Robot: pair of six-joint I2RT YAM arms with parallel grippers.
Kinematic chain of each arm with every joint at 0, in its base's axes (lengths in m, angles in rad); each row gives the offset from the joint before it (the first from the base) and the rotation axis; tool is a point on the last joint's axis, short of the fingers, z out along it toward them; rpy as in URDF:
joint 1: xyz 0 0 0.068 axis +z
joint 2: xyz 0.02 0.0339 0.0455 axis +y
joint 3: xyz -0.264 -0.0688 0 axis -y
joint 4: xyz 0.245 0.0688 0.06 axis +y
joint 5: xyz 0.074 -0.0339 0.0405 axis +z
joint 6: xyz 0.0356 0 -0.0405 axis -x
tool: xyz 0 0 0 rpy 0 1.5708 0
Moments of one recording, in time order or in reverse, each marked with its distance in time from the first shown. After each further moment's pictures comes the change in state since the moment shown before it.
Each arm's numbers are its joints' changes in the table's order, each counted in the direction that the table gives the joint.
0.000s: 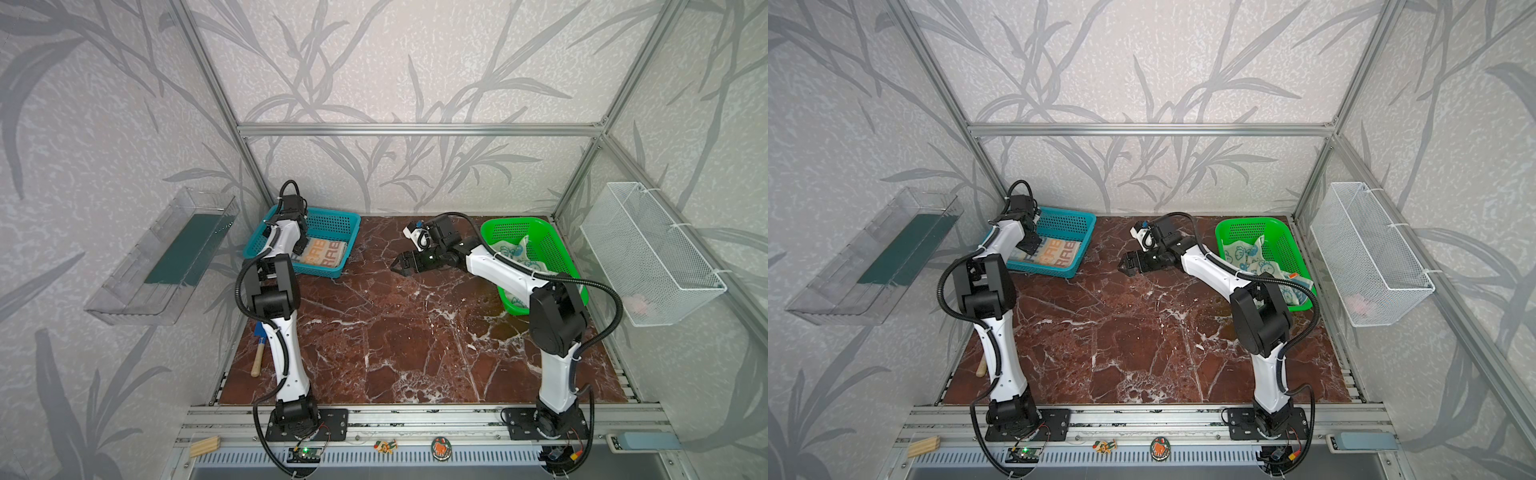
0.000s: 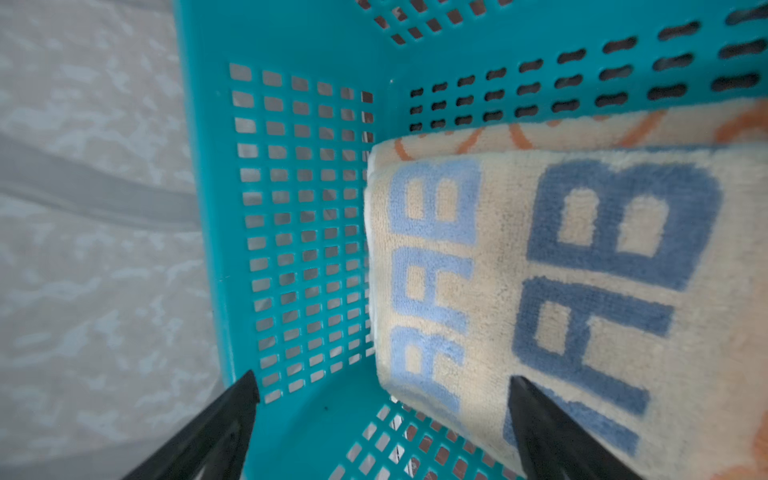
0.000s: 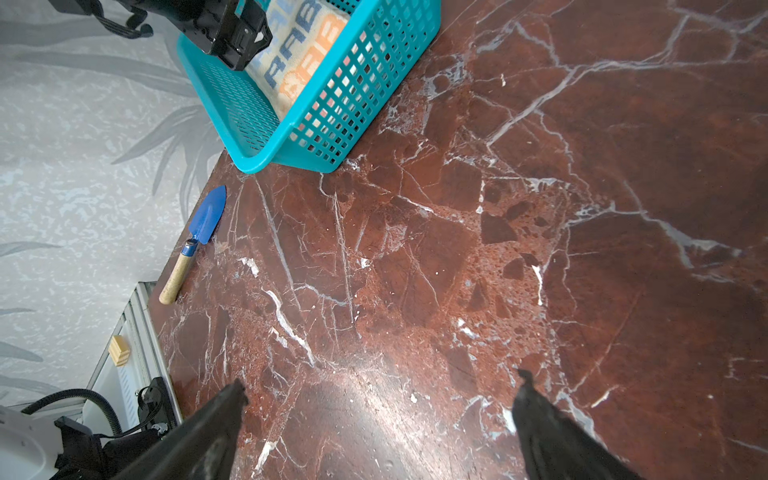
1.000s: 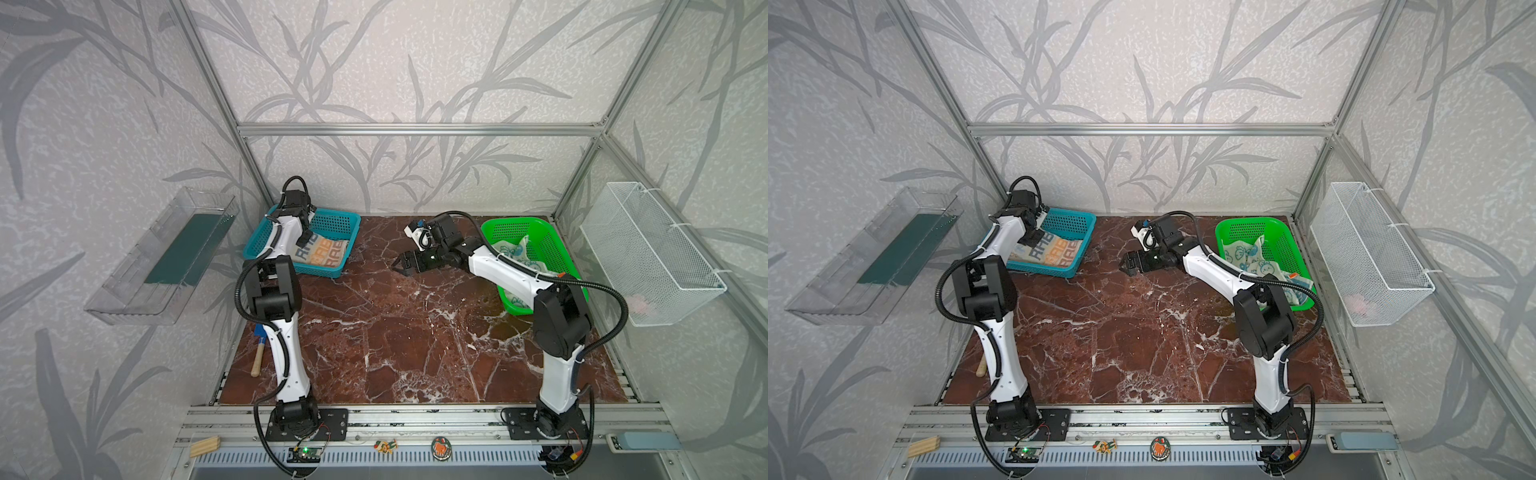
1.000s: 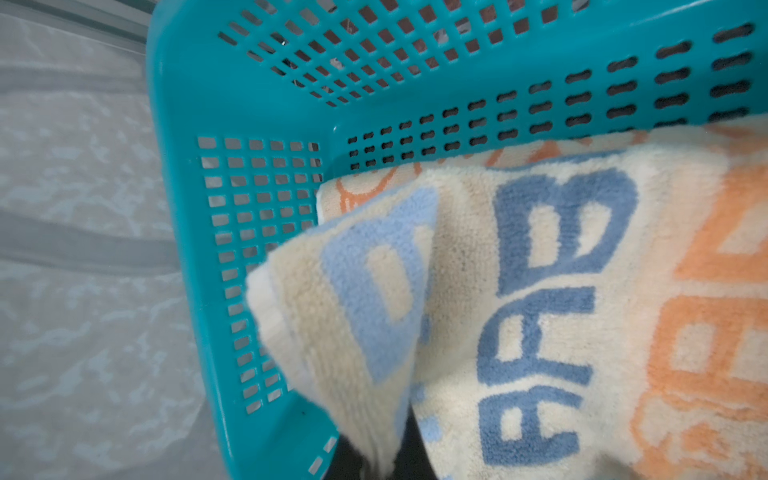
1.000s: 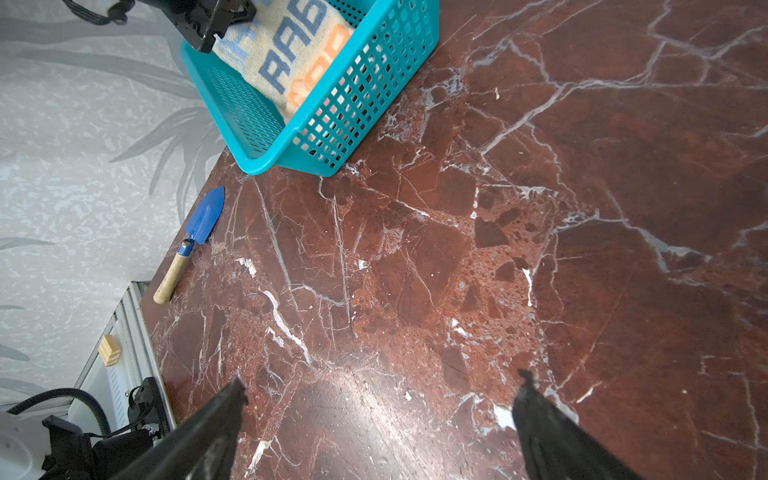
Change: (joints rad) left arm -0.021 -0.035 0.024 0.087 -0.137 -0.051; right arm -0.003 -0.036 -0.039 -0.020 -0.017 0.024
